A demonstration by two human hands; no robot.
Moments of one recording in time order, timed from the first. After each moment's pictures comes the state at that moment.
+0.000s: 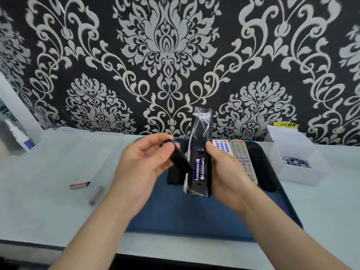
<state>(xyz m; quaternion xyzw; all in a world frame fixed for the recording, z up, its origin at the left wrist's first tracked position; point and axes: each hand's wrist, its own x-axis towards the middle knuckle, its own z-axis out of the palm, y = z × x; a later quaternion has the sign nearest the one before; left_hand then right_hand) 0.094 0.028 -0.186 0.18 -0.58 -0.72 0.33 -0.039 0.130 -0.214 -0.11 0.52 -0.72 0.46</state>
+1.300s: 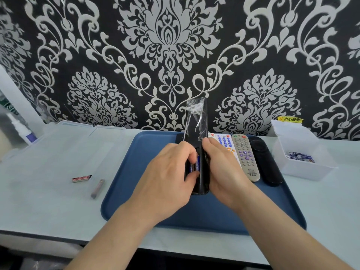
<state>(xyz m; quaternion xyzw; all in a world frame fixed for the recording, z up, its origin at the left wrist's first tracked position) 0.089 0.050 -0.210 0.13 -0.92 -0.20 0.30 -0.022 0.124 -0.211 -0.17 0.55 -0.72 0.40</state>
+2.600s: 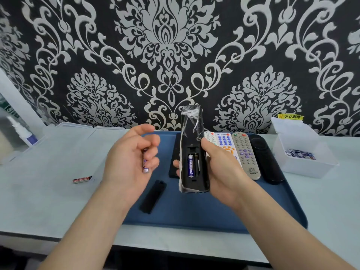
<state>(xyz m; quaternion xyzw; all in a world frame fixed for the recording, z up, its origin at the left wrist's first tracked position) 0.097 0.019 -0.180 0.22 -0.45 -0.80 0.34 -0.021 0.124 -0.210 -0.09 0.48 -0.72 0.50</state>
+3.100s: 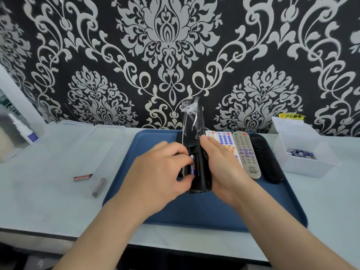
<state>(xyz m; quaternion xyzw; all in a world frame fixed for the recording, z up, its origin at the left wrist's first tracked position) 0.096 0.034 -0.203 0.10 -0.96 -0.07 0.25 -0.020 0.128 -0.207 -0.17 0.57 -0.69 0.42</state>
